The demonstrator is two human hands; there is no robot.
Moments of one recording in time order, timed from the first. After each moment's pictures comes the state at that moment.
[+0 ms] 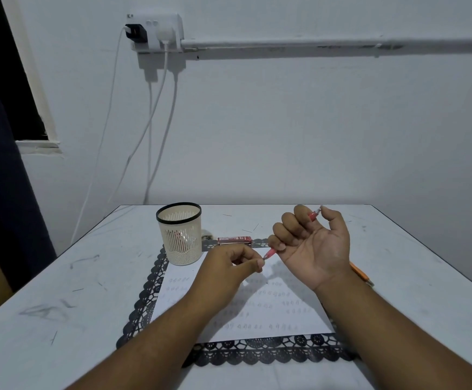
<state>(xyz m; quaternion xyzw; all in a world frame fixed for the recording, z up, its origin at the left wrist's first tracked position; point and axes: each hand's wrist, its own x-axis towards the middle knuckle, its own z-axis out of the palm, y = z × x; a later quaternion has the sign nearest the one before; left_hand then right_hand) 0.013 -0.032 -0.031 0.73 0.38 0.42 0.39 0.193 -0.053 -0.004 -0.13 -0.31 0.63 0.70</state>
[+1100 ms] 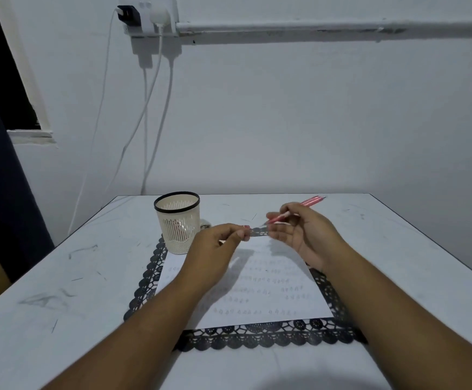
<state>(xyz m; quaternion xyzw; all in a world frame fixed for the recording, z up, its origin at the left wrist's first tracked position) 0.000 -0.001 -0.039 0.74 0.39 0.45 0.32 0.212 -0.028 -0.006 -0.39 -0.34 0.56 0.65</state>
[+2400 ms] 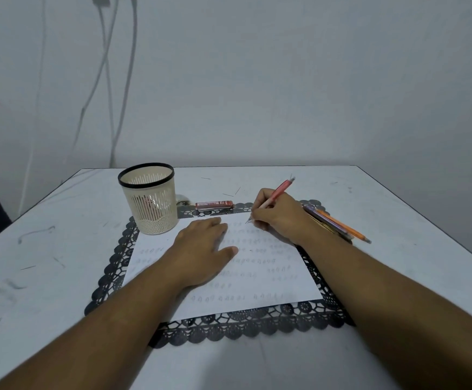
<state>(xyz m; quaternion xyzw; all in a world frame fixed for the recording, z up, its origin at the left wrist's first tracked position) 0.005 0.019 -0.070 0.87 0.47 0.08 0.13 0.232 0.021 -0.060 -0.56 -0.54 0.42 0.48</state>
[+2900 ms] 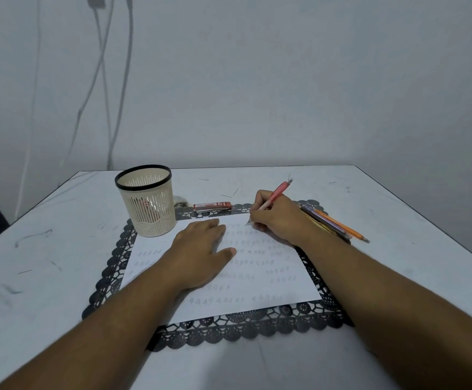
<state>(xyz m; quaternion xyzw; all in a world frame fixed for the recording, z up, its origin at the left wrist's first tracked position) 0.005 0.021 -0.073 0.87 0.47 0.08 0.14 0.233 0.024 -0.064 -0.58 -0.54 0.39 0.46</state>
